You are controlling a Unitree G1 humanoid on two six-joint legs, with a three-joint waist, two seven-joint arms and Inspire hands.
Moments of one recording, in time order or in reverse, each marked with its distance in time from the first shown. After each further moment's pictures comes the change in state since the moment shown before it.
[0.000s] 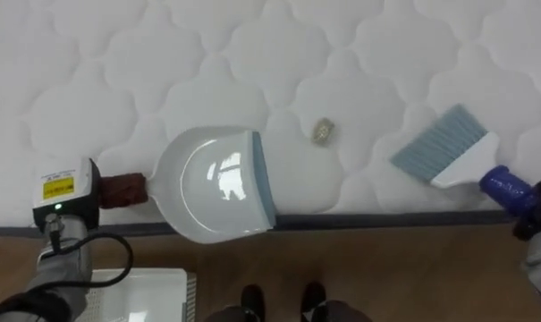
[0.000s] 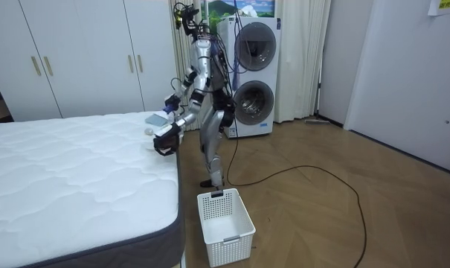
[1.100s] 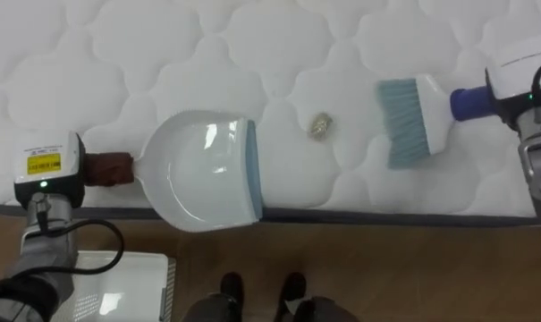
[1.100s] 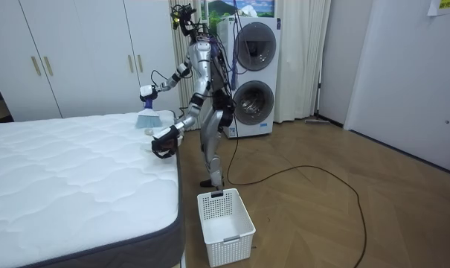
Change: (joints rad) left arm -0.028 0.037 -0.001 -0.047 0.080 0.057 0.003; right arm -0.181 -0.087 0.245 -0.272 -0.757 0.117 0.081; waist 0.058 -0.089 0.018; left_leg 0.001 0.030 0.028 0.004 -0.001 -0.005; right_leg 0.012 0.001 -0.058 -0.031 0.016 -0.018
